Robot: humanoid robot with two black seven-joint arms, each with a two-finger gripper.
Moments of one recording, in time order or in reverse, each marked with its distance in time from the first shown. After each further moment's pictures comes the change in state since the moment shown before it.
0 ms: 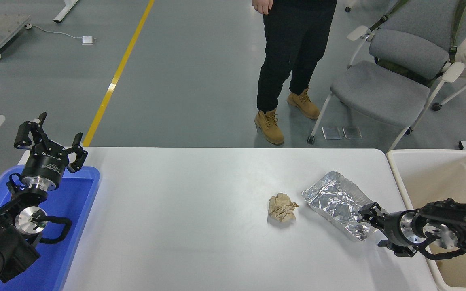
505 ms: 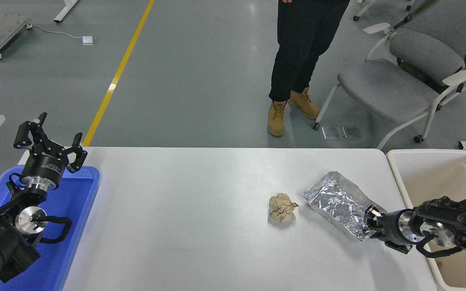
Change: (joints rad) left arm 0.000 0.000 0.000 0.000 0.000 0.000 0.000; right arm 0.004 0.016 -0.002 -0.029 -0.012 0.048 -0.009
